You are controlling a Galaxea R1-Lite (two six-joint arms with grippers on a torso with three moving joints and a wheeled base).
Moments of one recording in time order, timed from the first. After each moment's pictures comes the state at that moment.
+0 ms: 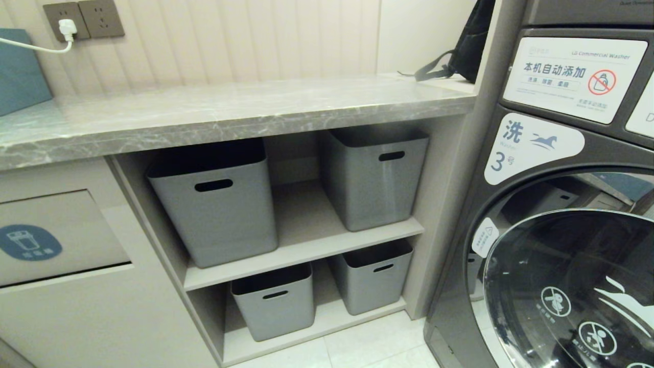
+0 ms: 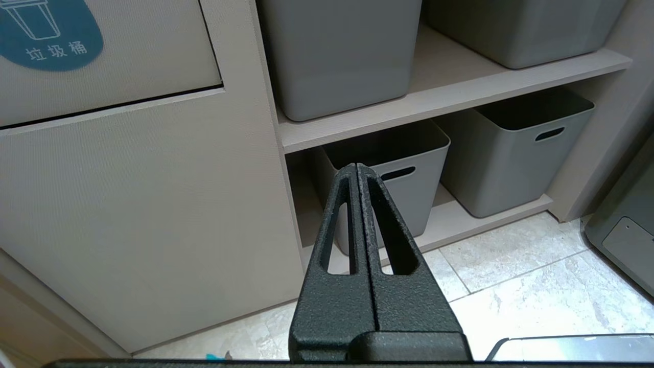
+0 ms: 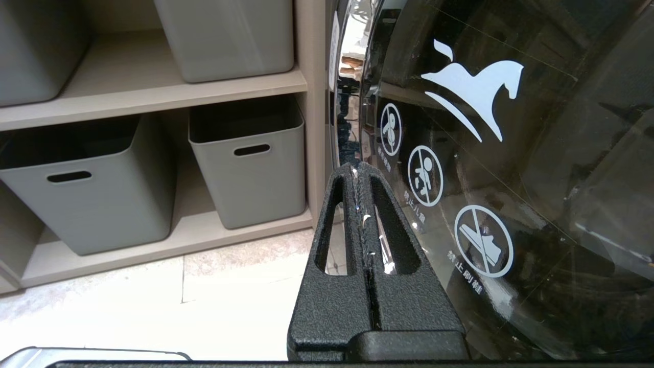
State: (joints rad) left arm 0.00 0.00 0.00 0.00 -0.01 0.07; right arm 0.00 0.00 0.00 0.00 0.00 -0.01
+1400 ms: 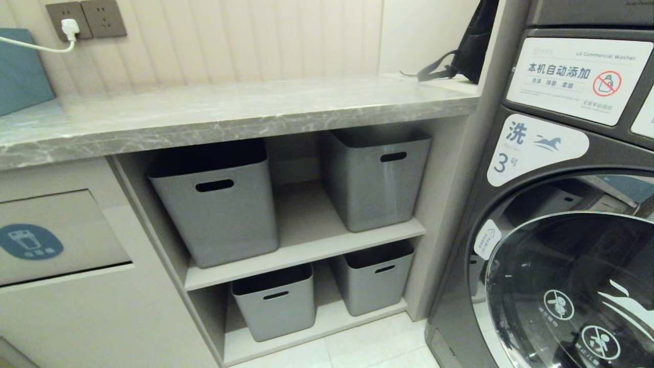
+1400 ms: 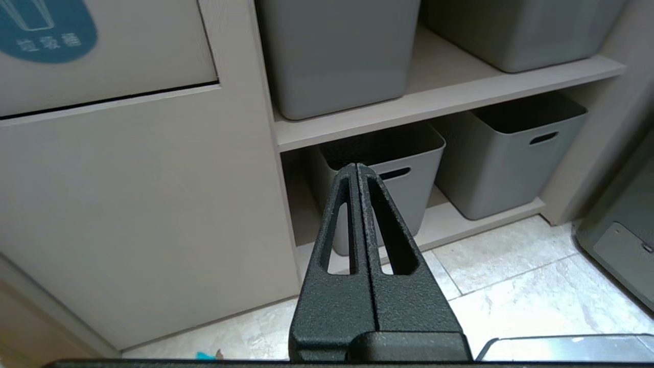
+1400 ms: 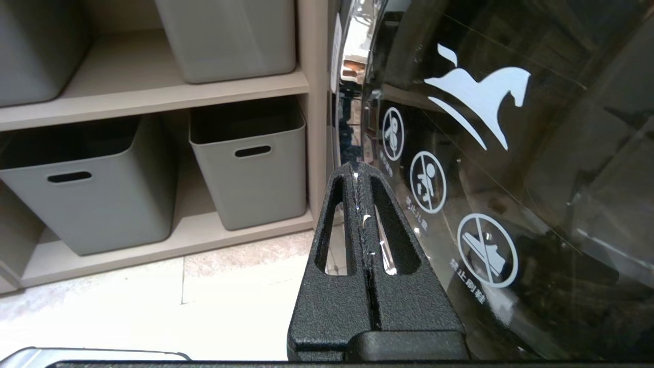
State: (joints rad) left arm 0.00 0.00 0.00 0.00 -0.01 0.05; right arm 0.00 0.00 0.00 0.00 0.00 -0.01
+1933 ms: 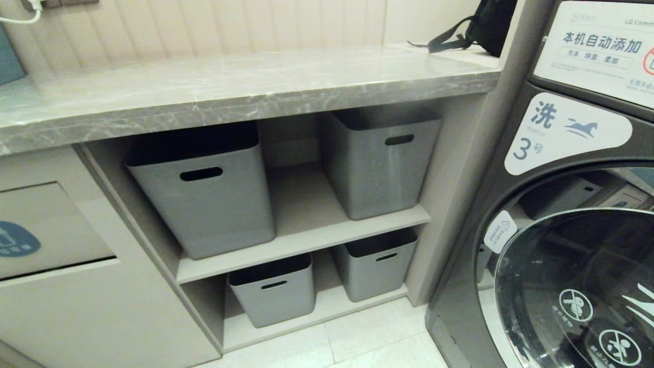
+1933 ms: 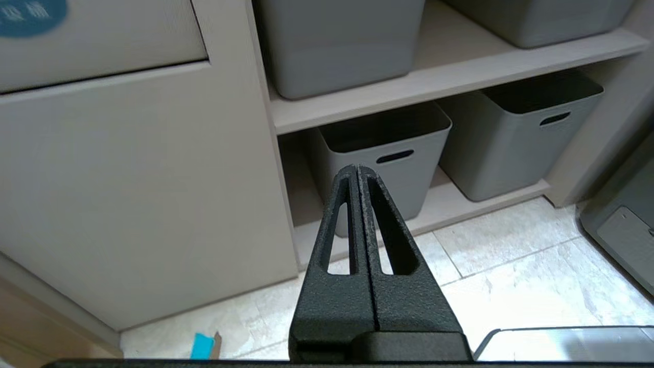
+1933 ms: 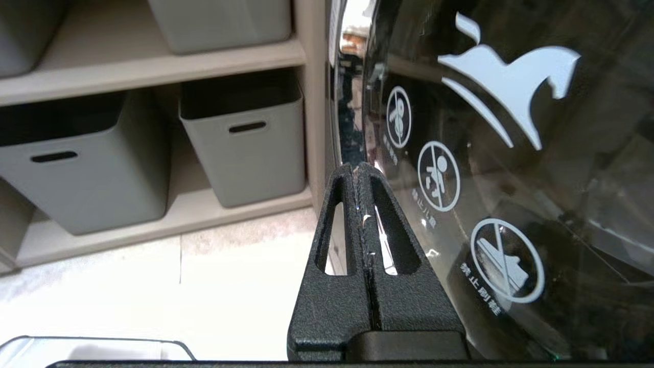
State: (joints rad) left arm 0.00 0.00 0.00 0.00 0.00 0.04; right arm 0.00 0.00 0.00 0.00 0.00 -0.01
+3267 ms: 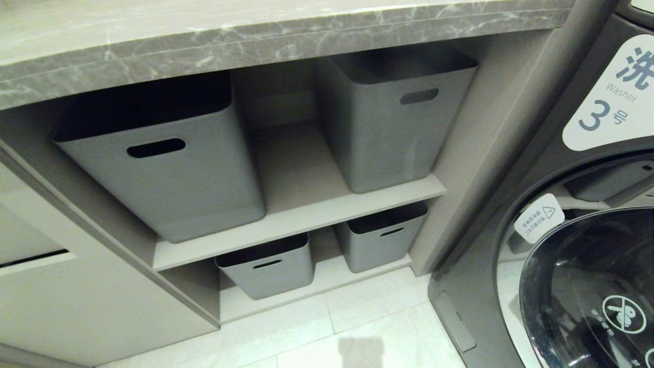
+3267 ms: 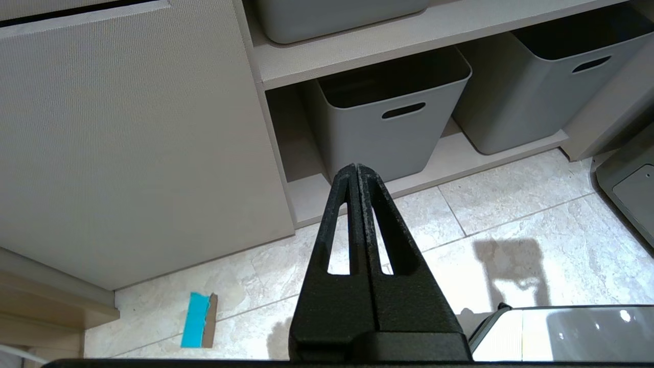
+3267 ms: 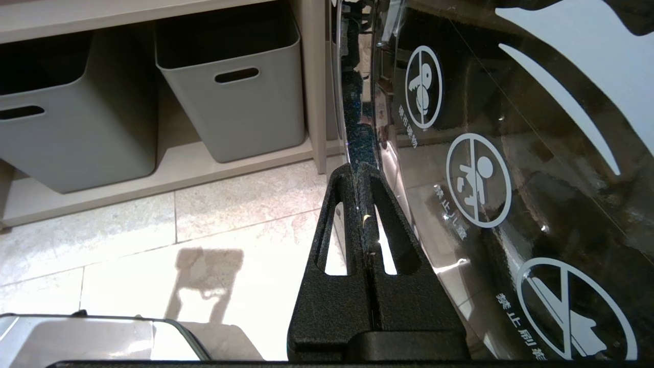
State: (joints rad) left arm 0.00 0.00 0.00 0.00 0.00 0.04; right arm 0.00 0.00 0.00 0.00 0.00 -0.01
